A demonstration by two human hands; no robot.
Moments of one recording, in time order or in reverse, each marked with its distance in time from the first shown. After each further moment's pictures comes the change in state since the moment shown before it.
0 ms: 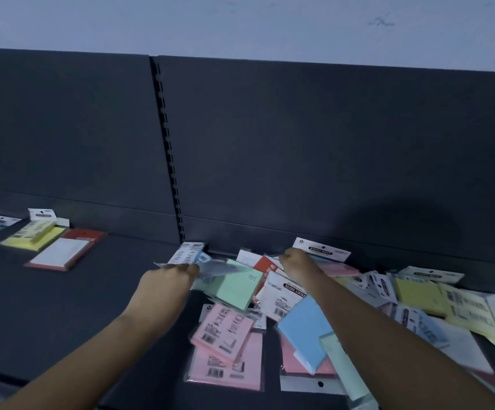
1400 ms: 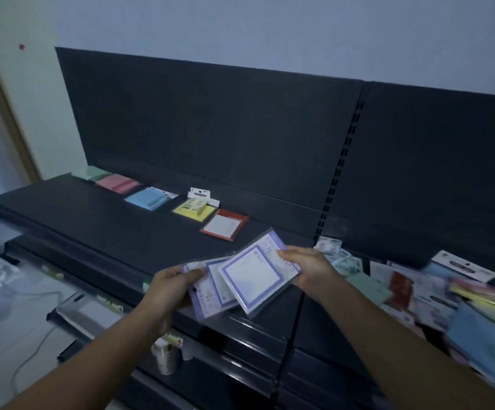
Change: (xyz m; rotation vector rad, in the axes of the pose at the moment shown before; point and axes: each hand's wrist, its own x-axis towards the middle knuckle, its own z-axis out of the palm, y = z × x) left_hand -0.184 -0.227 -0.011 -1.669 0.071 -0.932; right_hand -0.156 -0.225 0.165 1.098 -0.432 0.015
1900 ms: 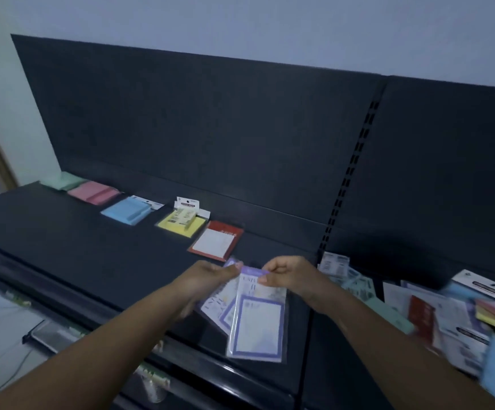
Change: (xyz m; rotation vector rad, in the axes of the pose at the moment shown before) left_hand 0.084 0.038 0.051 0.375 -0.312 -0.100; right_hand 0.058 -0.013 -0.002 -0.608 -0.239 -0.125
